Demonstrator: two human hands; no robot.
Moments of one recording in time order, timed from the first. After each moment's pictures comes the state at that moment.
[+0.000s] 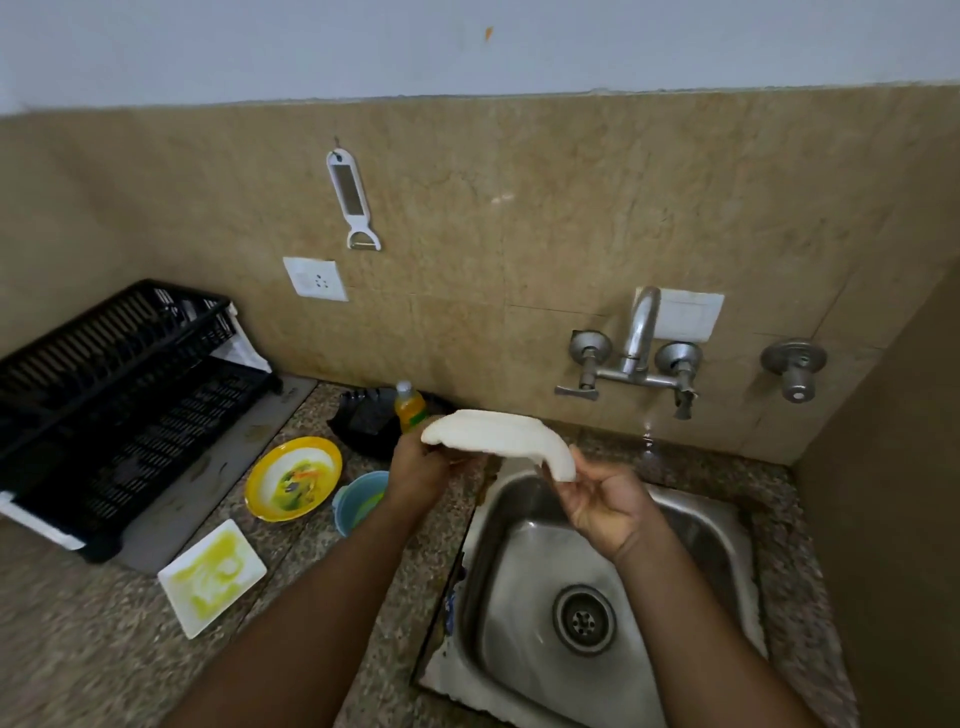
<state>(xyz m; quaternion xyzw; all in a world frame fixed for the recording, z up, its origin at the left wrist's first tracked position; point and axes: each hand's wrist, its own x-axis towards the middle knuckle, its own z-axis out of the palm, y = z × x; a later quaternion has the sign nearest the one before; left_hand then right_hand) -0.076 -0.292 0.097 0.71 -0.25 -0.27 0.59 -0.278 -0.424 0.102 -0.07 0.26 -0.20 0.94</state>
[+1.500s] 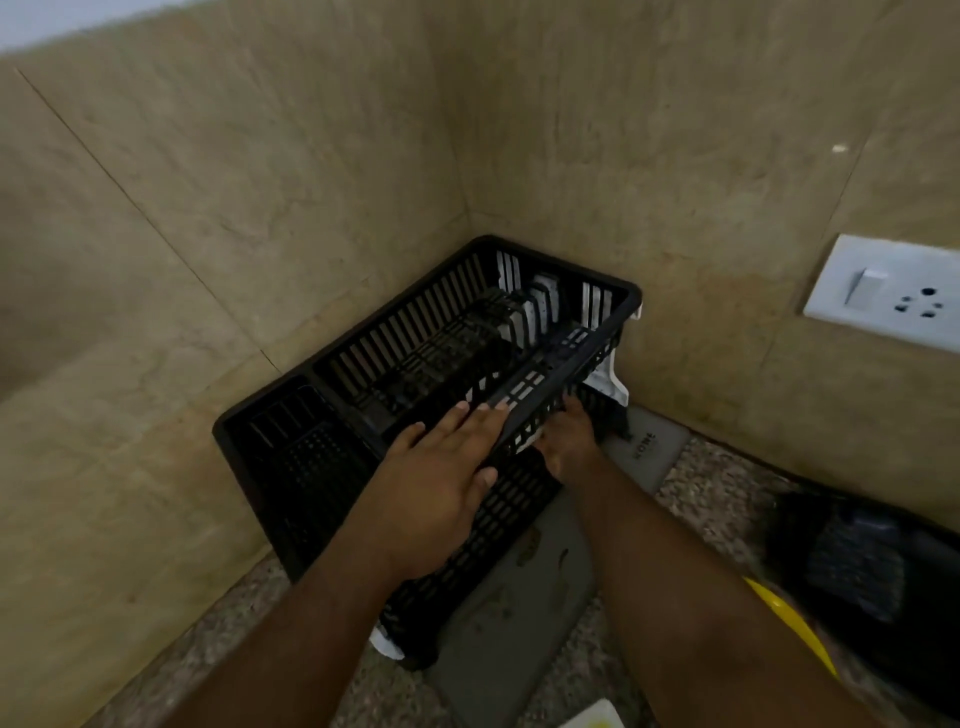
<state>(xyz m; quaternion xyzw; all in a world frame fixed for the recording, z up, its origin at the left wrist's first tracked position) 0.456 -0.014 0.106 0.90 -0.43 -0.04 0.06 0.528 -0.234 -0.081 -0.40 0.31 -0.10 0.86</state>
